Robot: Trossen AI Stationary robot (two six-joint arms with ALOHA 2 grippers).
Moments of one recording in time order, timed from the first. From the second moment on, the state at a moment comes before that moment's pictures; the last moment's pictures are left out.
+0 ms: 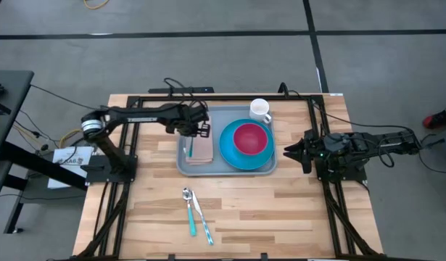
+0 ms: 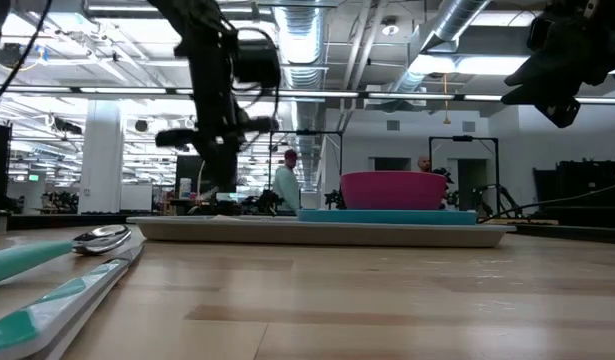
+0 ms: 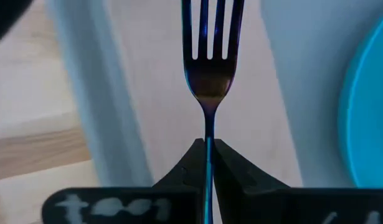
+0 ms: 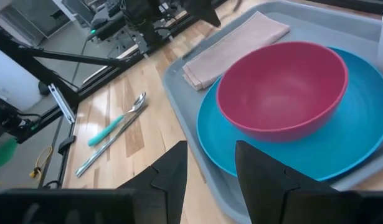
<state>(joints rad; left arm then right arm) 0.37 1.67 1.17 -0.80 -0.14 -1.01 0.15 0.33 0.40 -0.49 0.22 0.59</state>
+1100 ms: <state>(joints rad) 0.45 1.80 1.17 -0.81 -0.11 -1.01 0.15 0.33 0.40 -0.49 0.24 0.62</state>
